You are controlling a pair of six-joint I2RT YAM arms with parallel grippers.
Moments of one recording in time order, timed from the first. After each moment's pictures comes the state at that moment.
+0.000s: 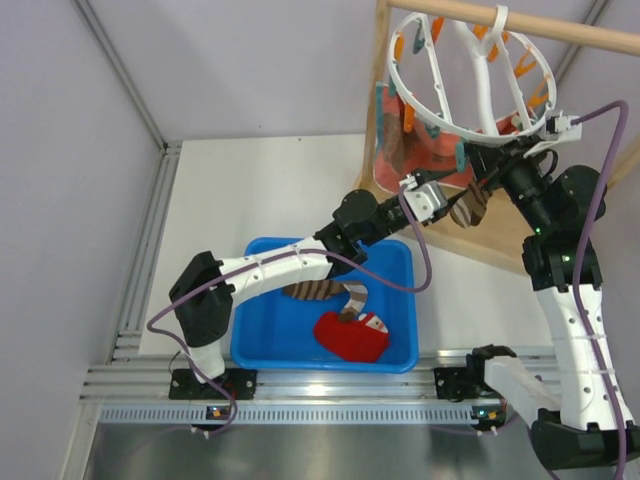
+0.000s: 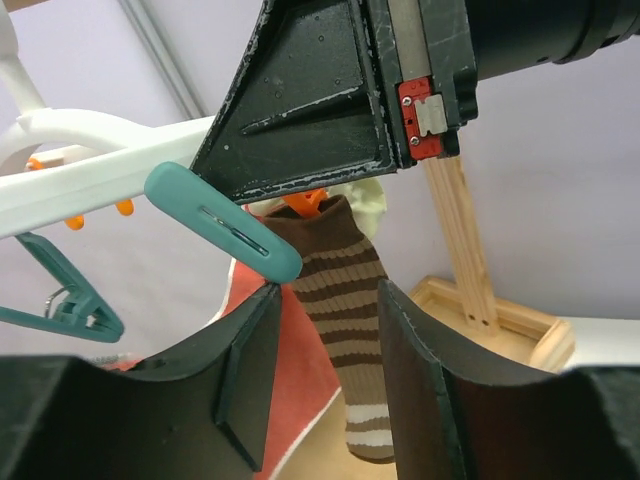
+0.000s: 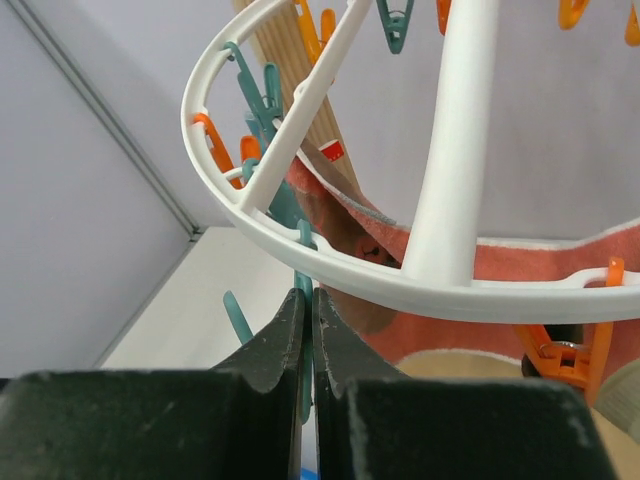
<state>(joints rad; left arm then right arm) -1.07 1.80 1.47 0.74 0.13 0.36 0.06 0.90 1.18 -0.13 -0.34 0.39</state>
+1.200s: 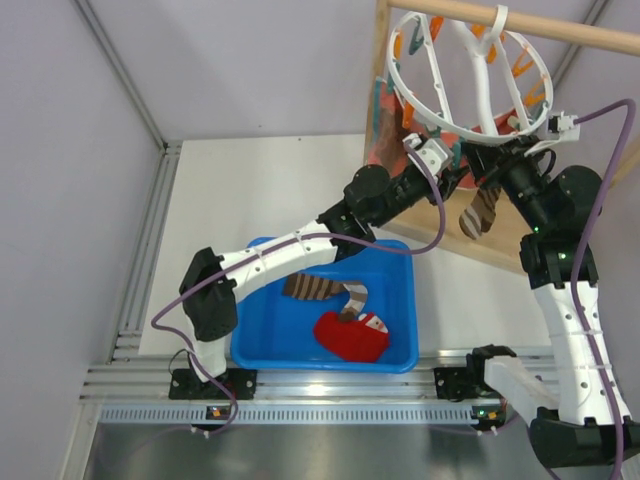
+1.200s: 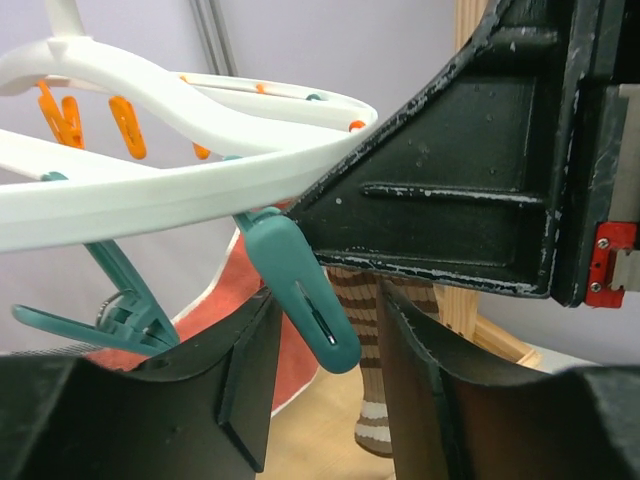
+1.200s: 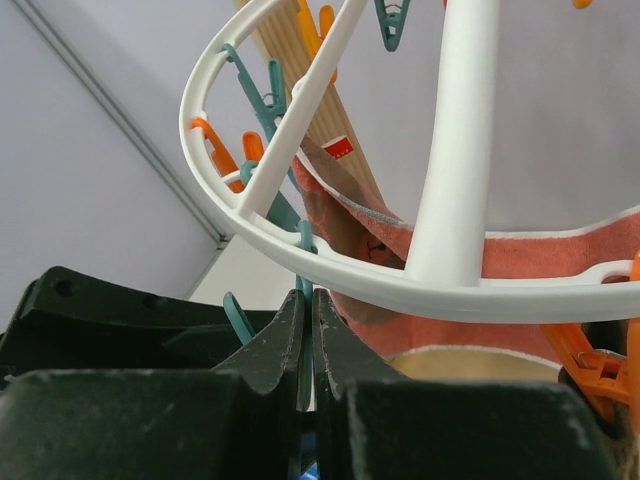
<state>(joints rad) -1.04 1.86 1.70 0.49 0.01 0.14 0.05 0.91 1.15 -0.07 -0.37 0.47</state>
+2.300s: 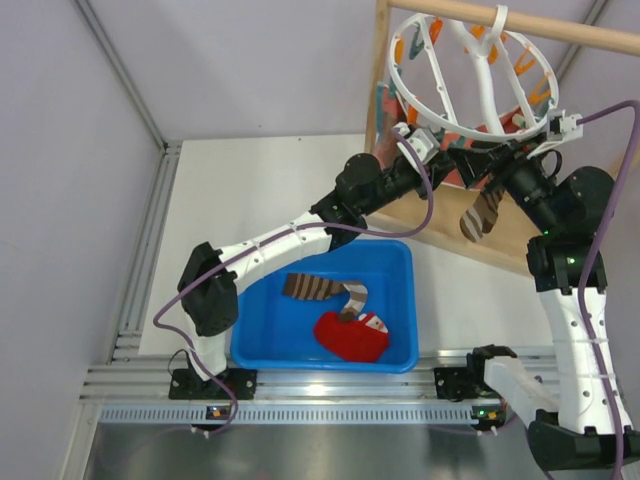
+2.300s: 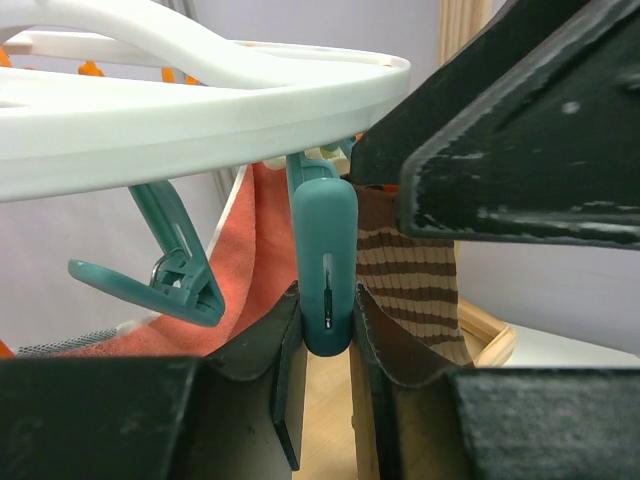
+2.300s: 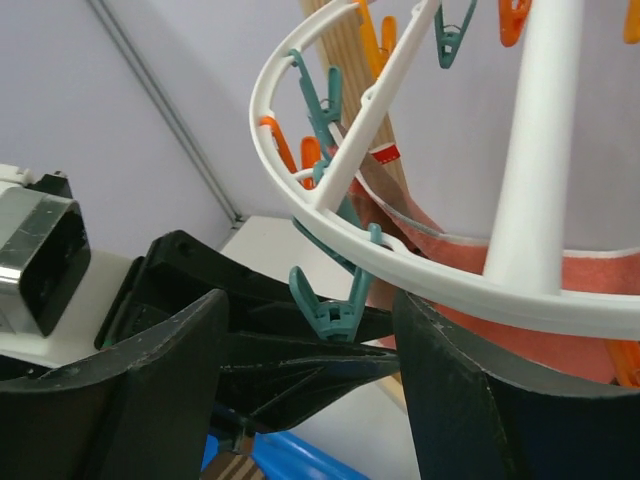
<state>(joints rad) -0.96 1.88 1.69 0.48 0.17 0.05 0.03 0.89 1.20 -0.12 -0.47 0.42</state>
